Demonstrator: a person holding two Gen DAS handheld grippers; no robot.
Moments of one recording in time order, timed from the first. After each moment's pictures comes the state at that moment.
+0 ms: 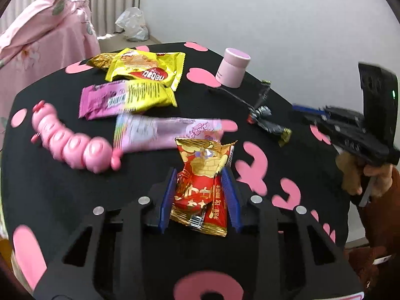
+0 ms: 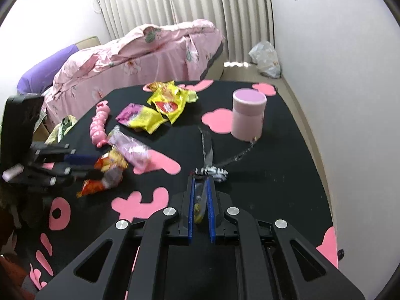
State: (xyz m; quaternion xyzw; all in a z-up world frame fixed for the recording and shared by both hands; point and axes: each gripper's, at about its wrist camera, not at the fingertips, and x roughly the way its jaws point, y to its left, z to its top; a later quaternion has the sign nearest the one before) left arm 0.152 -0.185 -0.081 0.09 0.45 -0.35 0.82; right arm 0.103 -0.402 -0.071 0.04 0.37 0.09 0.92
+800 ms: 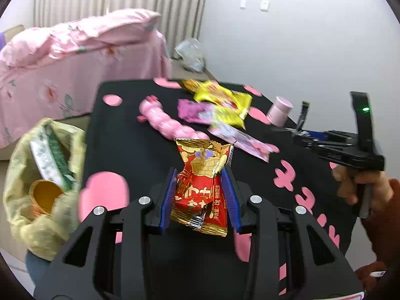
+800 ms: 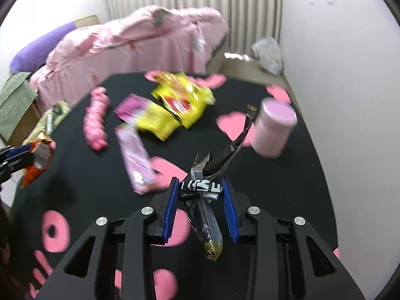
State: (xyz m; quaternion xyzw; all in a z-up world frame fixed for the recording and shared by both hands) left arm 0.106 -0.071 -0.034 0.01 0.36 -0.21 0.91; right arm 0.135 -0.348 -0.055 -0.02 0.40 0.08 0.91
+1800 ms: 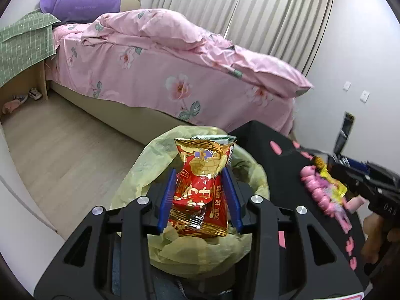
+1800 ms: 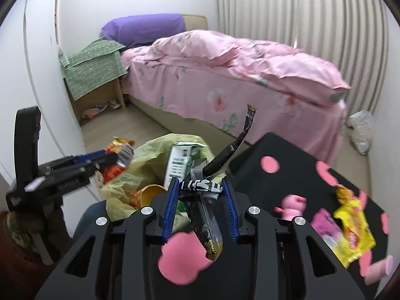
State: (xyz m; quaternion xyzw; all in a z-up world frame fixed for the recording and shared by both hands) left arm 0.107 0.165 -0.039 -0.16 0.30 0.04 0.94; right arm 0.177 -0.047 0.009 -0.12 0.33 0.33 0.88
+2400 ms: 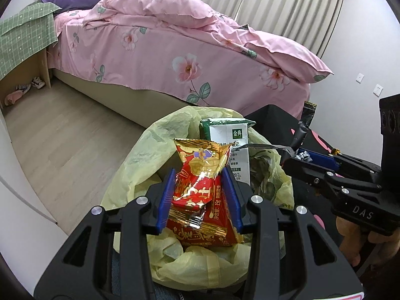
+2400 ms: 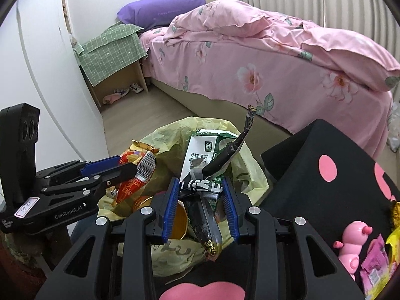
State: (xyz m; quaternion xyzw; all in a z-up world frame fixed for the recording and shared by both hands) left arm 0.148 0.170 -0.075 -0.17 0.35 0.06 0.92; right arm 0.239 0.009 -0.055 -0.11 0.38 0.40 0.83
